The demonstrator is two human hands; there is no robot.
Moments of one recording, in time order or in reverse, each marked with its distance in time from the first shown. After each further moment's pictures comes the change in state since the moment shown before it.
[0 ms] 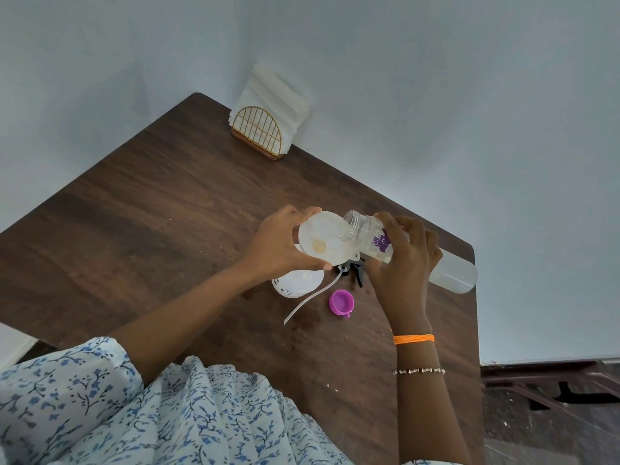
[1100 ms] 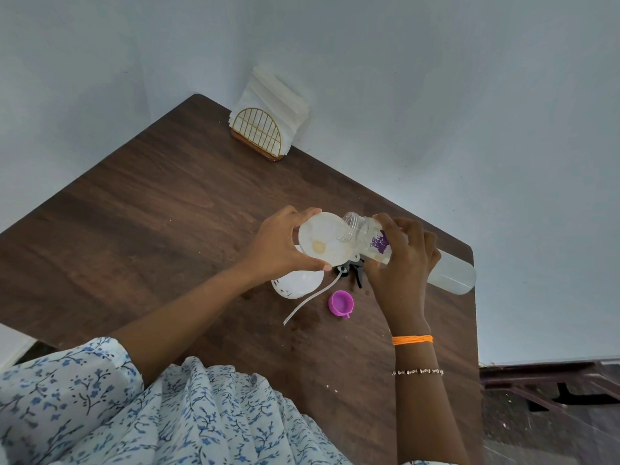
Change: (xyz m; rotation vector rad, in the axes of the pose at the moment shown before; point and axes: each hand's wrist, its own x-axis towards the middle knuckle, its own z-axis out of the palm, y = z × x) left_hand 0.002 -0.003 0.002 0.034 -0.007 0.006; right_hand 0.000 -0.003 -0.003 -0.012 -0.014 0.001
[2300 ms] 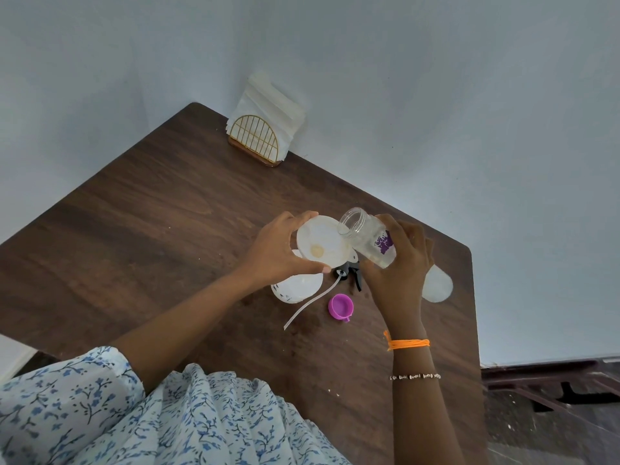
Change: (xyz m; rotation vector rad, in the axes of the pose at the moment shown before) left_hand -0.001 0.006 -0.002 -0.031 -0.026 -0.053; right_hand 0.000 -0.004 0.000 0.182 0.037 0.099
